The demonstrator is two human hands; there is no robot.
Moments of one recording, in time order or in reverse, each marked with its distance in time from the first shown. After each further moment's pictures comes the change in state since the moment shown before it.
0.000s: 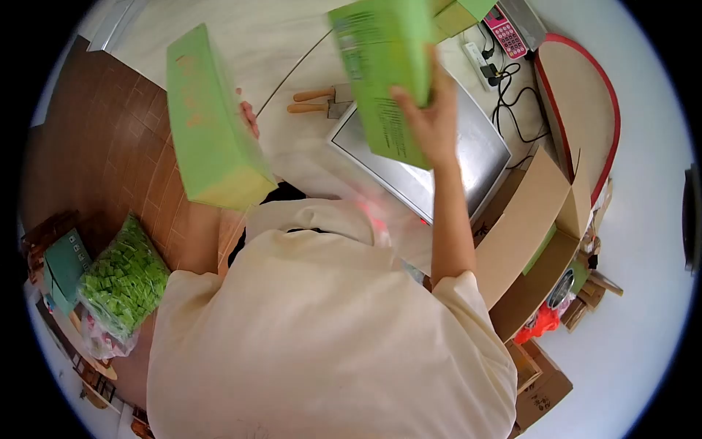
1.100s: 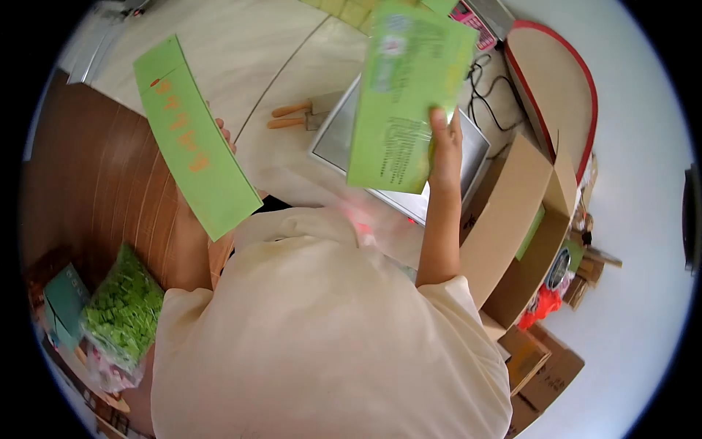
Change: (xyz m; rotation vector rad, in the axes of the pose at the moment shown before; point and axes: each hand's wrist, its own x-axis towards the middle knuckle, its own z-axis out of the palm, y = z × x) left_hand 0.006 0.005 -0.001 0.287 0.036 0.188; right_hand -0.032 -0.029 -0.045 0.803 0.152 0.521
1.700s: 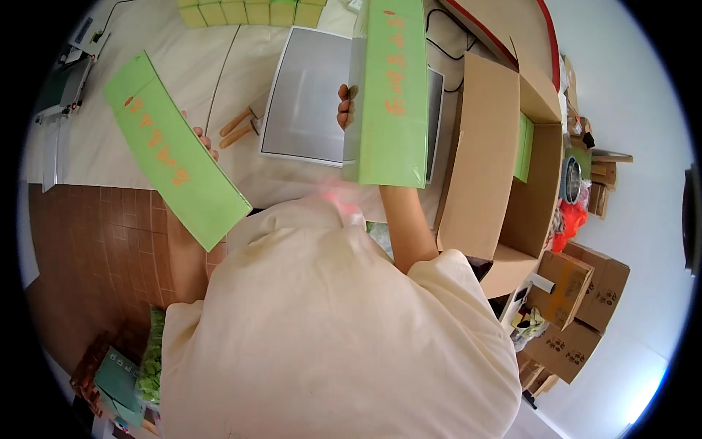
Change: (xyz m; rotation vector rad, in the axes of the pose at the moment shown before) left_hand 0.051 -0.034 -0.004 0.148 -0.083 -0.304; right_hand -0.044 0.046 -0.041 1.067 0.061 0.251
